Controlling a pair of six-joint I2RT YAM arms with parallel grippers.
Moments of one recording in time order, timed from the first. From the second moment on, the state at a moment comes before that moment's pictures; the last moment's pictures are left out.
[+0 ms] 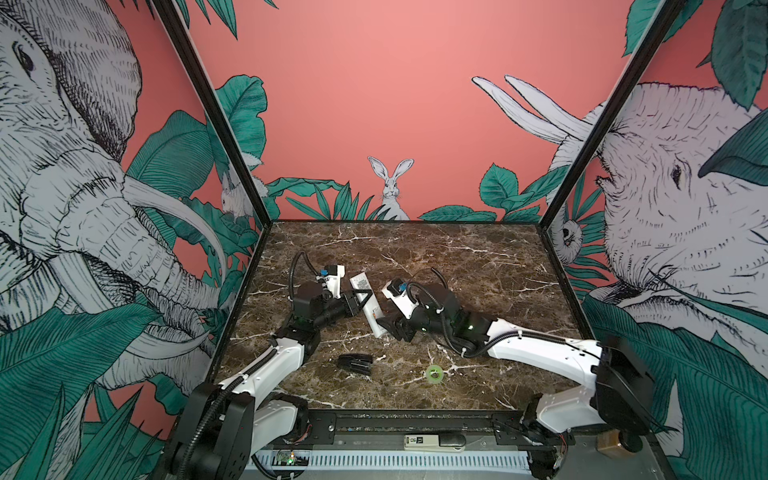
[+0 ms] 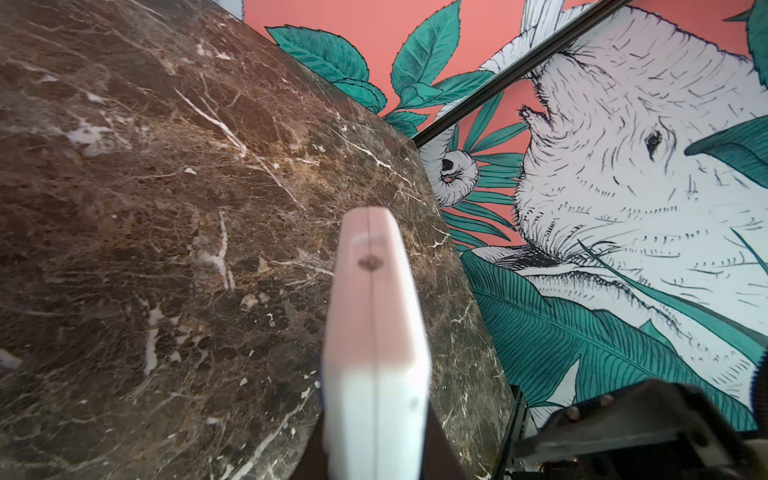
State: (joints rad) left arm -0.30 1.13 0.45 0.37 0.64 -0.72; right arm 1.00 1.39 0.95 -0.01 -0.15 0.00
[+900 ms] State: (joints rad) left arm -0.31 1.11 0.53 0.29 0.88 -0.66; right arm 1.01 1.37 1.19 -0.48 -0.16 -0.56
